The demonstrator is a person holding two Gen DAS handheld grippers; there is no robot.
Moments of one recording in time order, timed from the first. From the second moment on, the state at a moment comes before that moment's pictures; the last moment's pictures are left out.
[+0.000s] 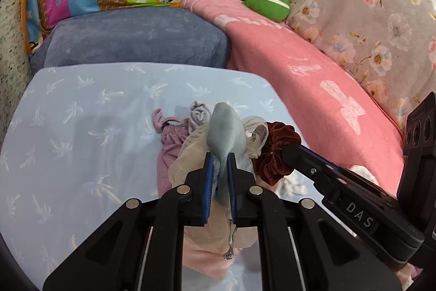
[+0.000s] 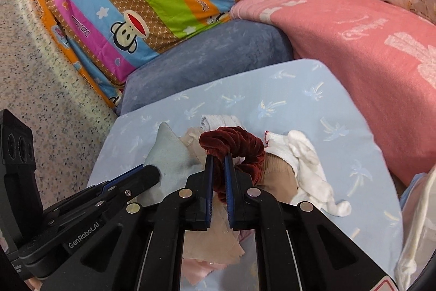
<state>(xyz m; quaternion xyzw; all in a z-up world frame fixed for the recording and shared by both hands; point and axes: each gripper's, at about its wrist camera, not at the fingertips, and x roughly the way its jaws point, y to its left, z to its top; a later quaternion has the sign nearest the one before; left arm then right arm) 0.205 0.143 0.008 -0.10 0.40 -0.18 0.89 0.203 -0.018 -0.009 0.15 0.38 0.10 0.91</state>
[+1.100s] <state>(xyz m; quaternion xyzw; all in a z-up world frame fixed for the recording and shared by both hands) 0.111 0.087 -0.025 -0.05 0.44 -0.23 0.87 0.071 -0.106 -0.009 0.17 0.37 0.06 0.91</state>
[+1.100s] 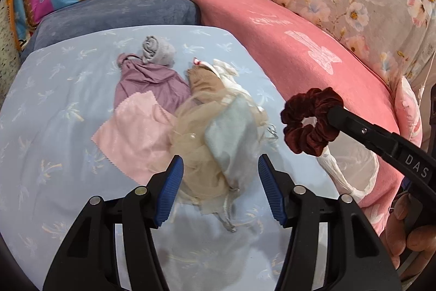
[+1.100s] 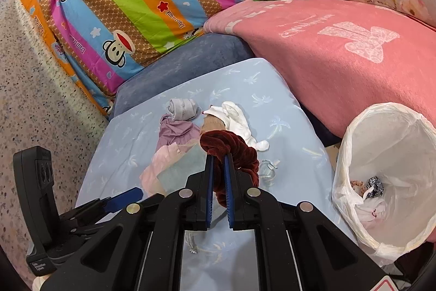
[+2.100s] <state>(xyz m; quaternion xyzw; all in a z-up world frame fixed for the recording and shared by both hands) 0.108 0.055 -0.023 -0.06 0.45 -0.27 0.85 0.059 -0.132 -0.018 0.18 0.37 0.06 0.91</state>
